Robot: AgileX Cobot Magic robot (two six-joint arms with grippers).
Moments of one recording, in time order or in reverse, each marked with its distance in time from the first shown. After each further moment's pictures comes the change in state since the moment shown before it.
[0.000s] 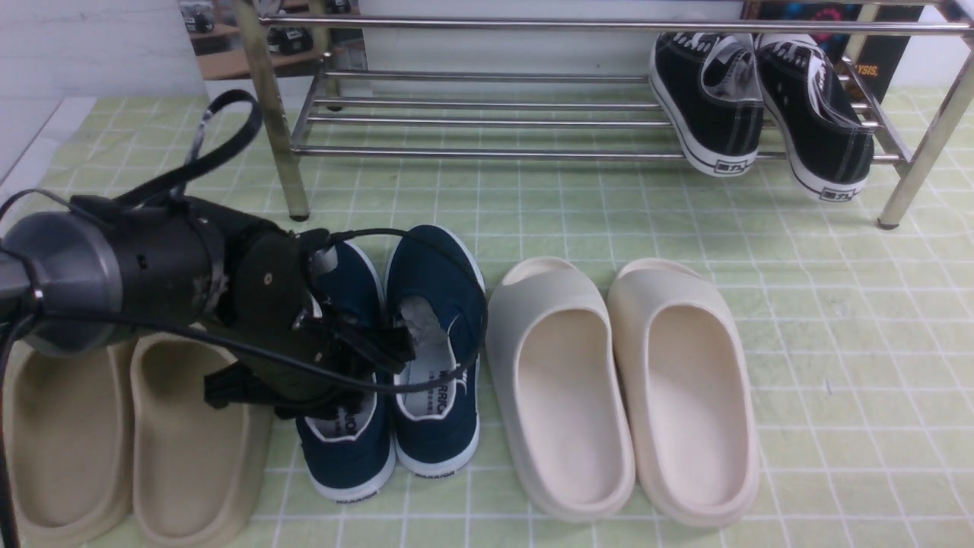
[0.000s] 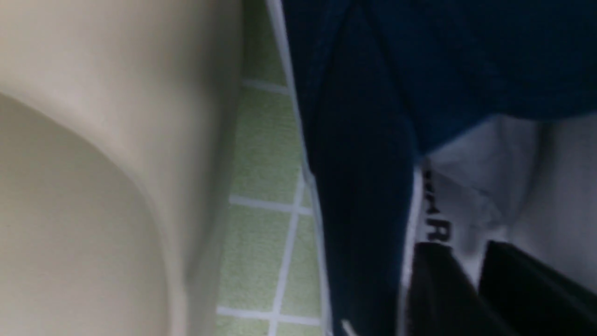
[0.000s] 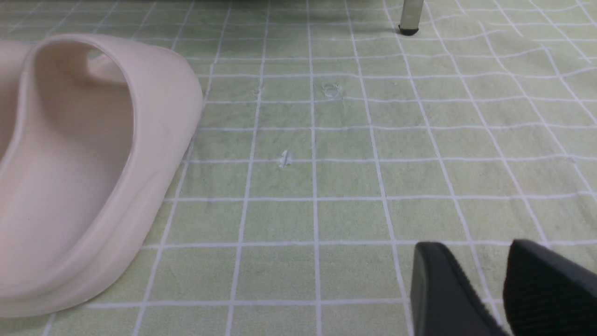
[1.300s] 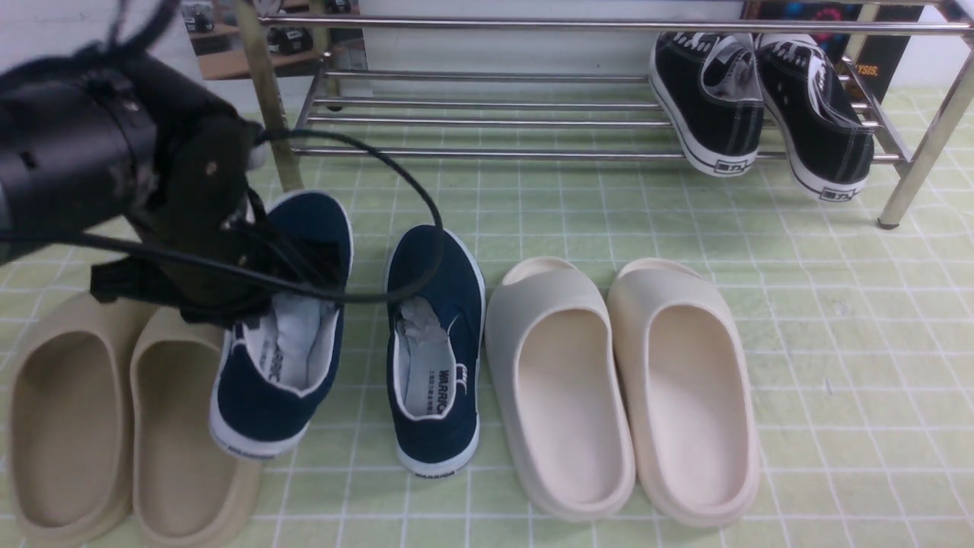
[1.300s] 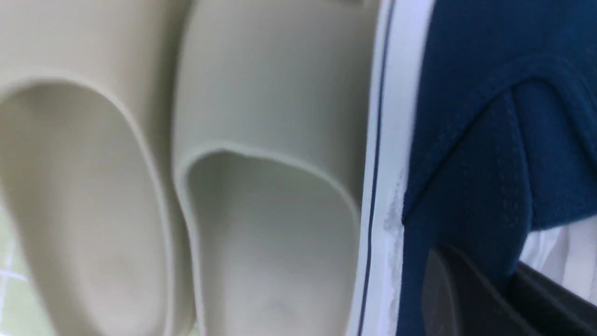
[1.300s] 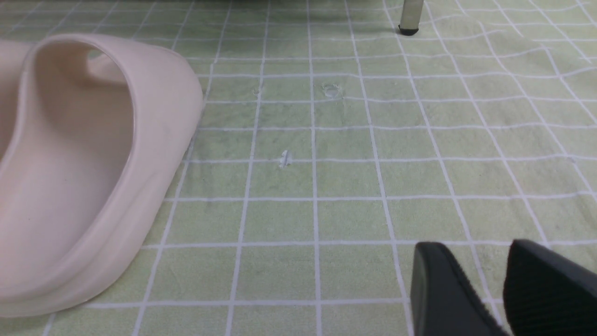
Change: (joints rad) right arm 0.000 0.000 0.000 0.000 0.000 0.000; left arm 0.003 -0.160 -0.261 0.276 0.393 -0.072
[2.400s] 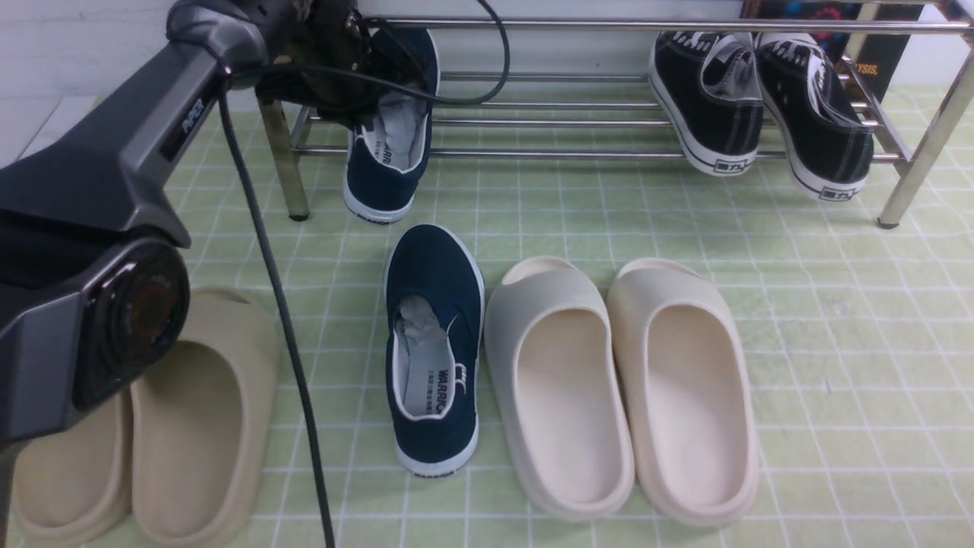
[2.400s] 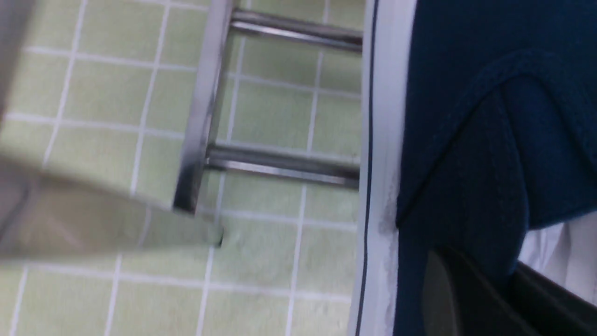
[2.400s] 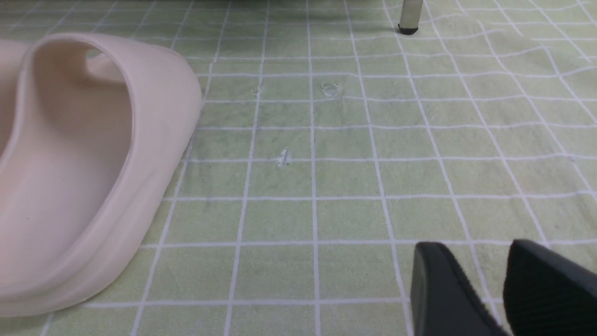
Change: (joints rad) right arm 0.000 0.000 0.000 0.000 0.000 0.000; left arm 0.132 0.831 -1.152 -0.177 0.035 0.297
